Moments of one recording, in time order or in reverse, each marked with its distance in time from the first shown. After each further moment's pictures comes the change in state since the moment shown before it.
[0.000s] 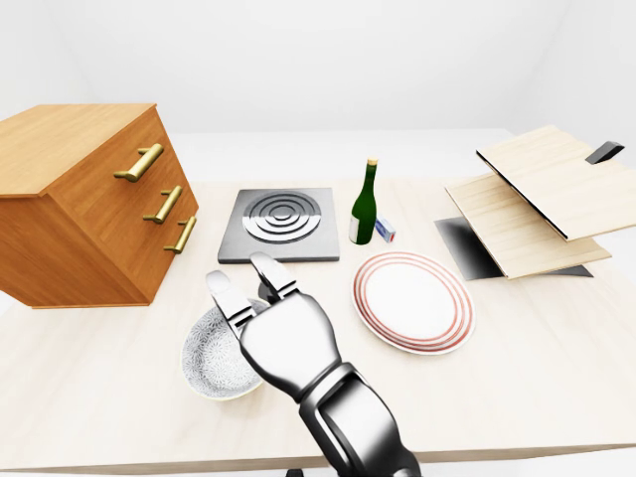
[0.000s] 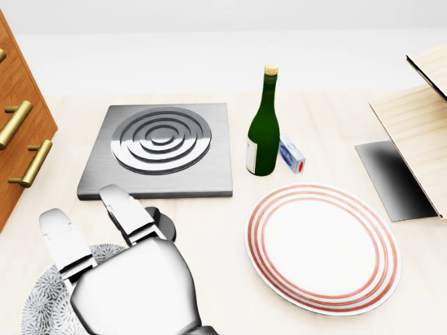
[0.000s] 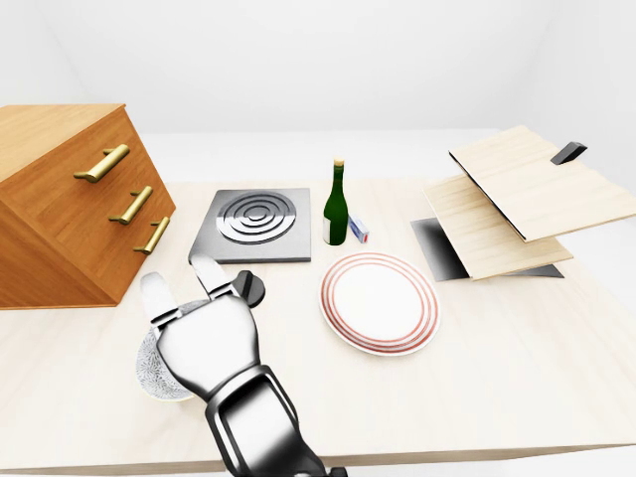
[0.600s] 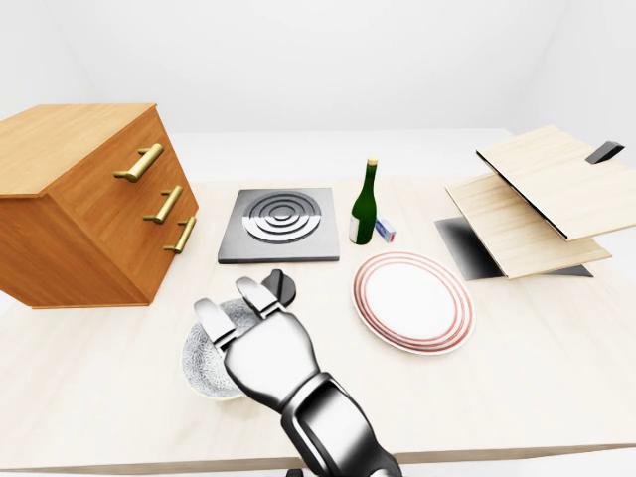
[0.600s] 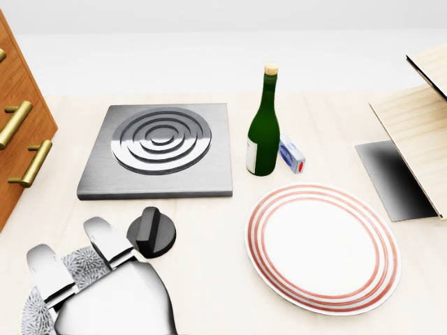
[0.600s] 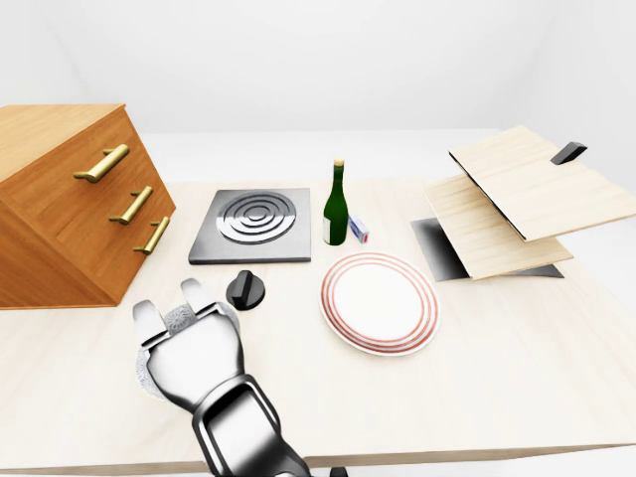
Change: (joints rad) left arm 0.001 0.000 0.003 -0.003 -0.006 0.000 -0.002; right arm 0.015 0.006 0.044 0.114 0.009 0.000 0.000
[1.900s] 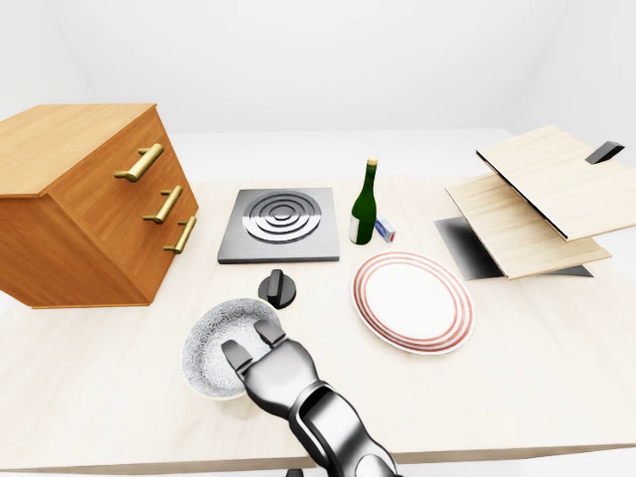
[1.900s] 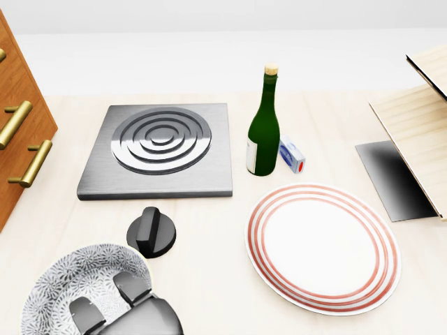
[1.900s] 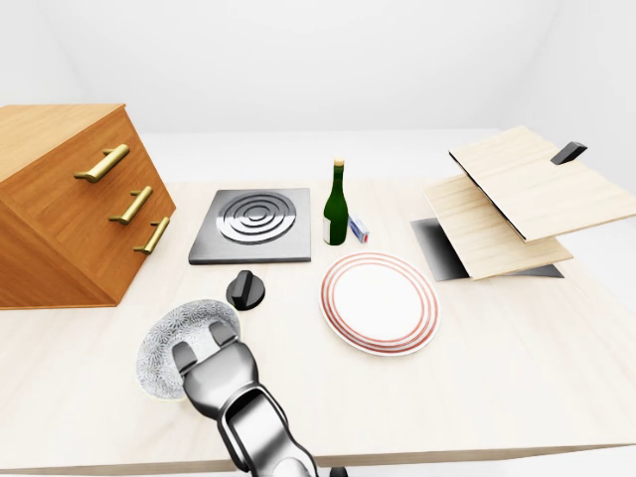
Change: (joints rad) left arm 0.001 -0.003 0.001 -0.007 -0.003 0.000 -0.003; right arm 0.042 -0.087 -0.040 0.203 0.110 0.000 0.000
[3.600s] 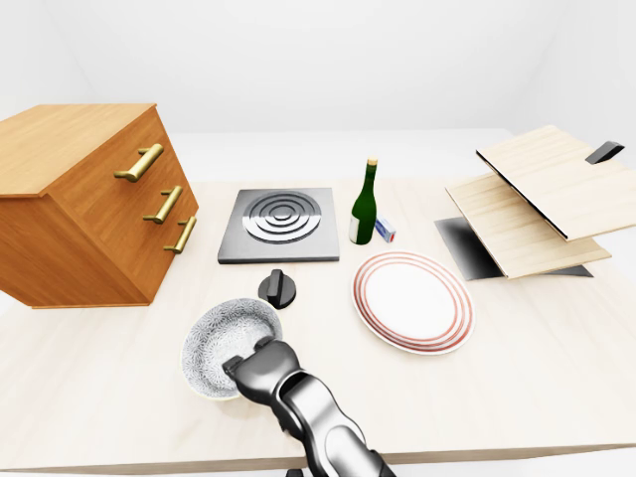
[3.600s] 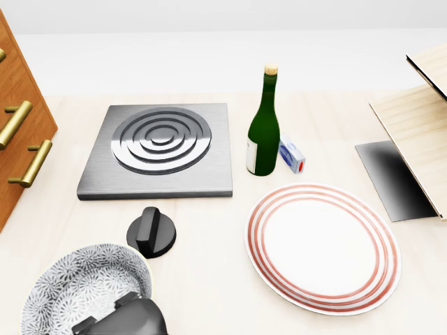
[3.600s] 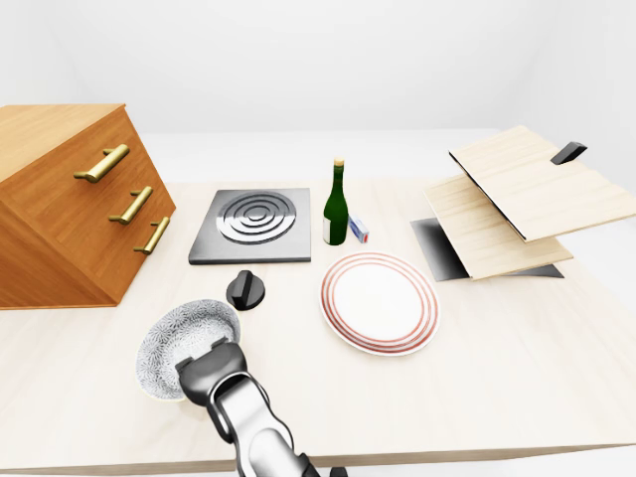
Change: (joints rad) left arm -0.002 -0.001 -0.006 0.001 -0.004 0.000 -0.002; right arm -0.110 0.127 -0.078 0.300 0.047 0.000 0.000
